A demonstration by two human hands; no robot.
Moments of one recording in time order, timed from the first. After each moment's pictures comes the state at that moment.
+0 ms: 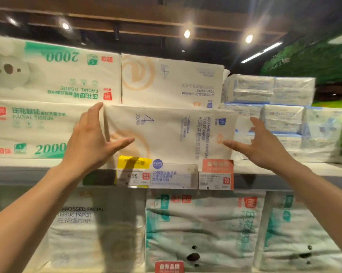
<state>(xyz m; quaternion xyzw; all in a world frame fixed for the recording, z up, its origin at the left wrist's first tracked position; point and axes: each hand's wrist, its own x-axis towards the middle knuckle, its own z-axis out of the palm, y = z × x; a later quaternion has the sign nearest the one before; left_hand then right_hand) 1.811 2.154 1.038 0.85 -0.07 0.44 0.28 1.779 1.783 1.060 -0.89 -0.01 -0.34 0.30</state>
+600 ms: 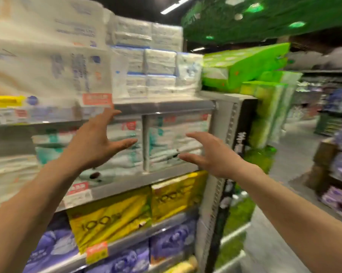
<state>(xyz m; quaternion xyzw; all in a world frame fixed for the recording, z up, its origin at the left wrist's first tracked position) 1.652 1.928 0.946 0.87 -0.32 0.23 0.29 1.526 1.662 0.929 -0.97 0.02 -0.20 0.17</state>
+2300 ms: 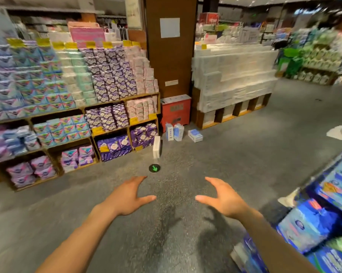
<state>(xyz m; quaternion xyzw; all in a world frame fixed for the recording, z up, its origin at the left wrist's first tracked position) 0.823 0.818 0.682 0.36 -0.91 -0.21 0.02 0.550 1.009 0.678 -0.49 0.80 -0.22 0.28</state>
